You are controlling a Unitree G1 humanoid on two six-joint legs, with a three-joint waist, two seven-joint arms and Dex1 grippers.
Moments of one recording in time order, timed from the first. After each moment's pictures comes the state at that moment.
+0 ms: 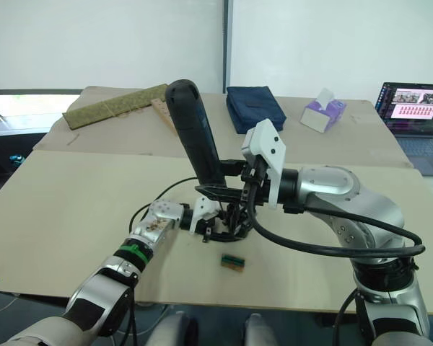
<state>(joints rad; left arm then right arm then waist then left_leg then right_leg) -0.74 0.15 -0.26 0.77 -0.04 -0.15 -1.27 -0.65 -0.65 0.06 -0.52 0.75 0.83 0.74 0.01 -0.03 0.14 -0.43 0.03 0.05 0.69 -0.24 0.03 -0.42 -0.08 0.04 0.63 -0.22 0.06</state>
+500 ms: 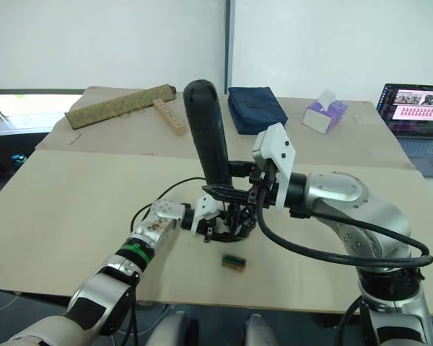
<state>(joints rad) -0.75 0.14 -0.26 0.79 -0.04 -0.16 -1.27 -0.57 -0.70 0.03 -0.54 0.75 0.80 0.74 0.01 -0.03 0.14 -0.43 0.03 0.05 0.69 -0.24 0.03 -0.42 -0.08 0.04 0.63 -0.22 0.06</state>
